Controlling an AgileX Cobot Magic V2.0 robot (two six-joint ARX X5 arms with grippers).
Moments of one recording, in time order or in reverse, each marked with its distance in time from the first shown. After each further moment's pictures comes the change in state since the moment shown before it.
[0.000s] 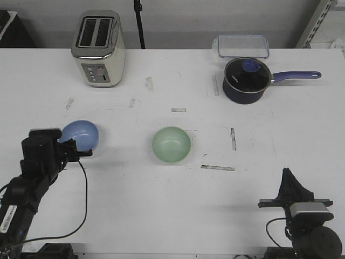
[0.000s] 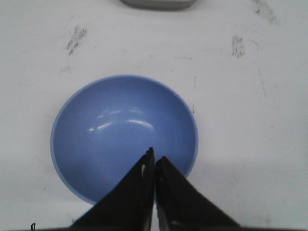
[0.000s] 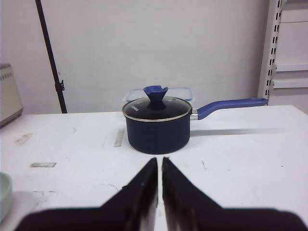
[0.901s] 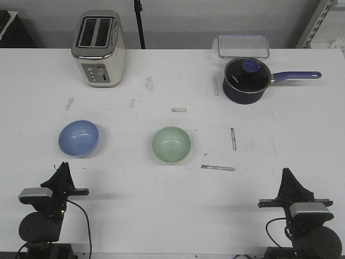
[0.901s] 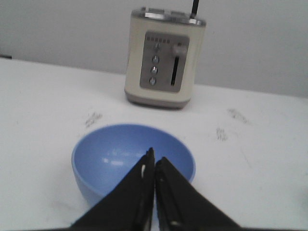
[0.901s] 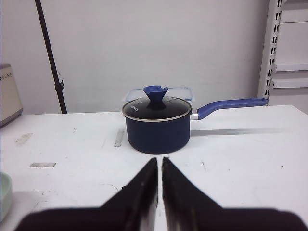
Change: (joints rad) left arm -0.005 -0.894 -0.723 0.496 -0.045 -0.056; right arm 0.000 0.000 0.000 0.000 0.000 0.000
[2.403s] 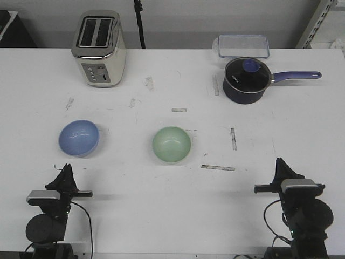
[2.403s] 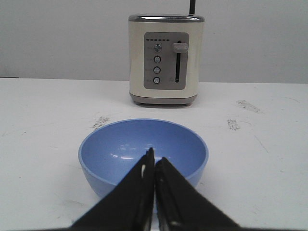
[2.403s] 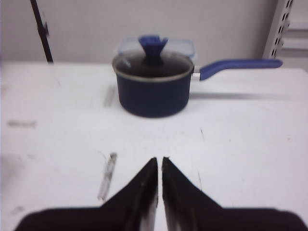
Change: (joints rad) left arm 0.000 -0.075 -0.142 0.093 0.000 0.111; right arm 0.000 0.256 0.002 0.104 0.001 -0.042
